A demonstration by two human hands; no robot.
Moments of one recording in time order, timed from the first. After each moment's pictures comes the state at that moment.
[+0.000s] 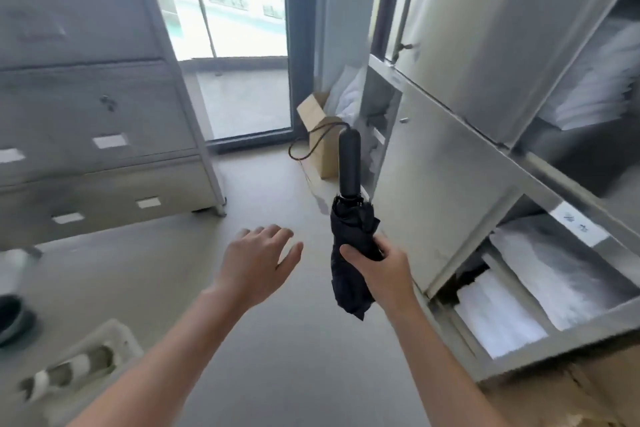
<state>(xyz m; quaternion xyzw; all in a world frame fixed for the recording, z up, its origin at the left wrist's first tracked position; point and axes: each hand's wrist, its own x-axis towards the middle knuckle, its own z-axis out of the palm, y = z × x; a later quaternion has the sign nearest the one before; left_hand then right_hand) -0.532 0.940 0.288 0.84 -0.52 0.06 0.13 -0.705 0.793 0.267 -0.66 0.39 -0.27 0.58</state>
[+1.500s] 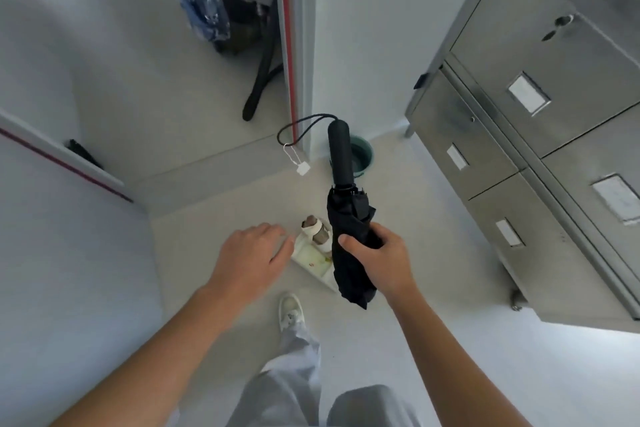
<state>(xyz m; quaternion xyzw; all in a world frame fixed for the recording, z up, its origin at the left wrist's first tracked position) -0.171 1.461 0.137 0.96 0.23 0.00 0.18 -0.031 1.273 0.125 -0.80 -0.07 0.32 0.50</state>
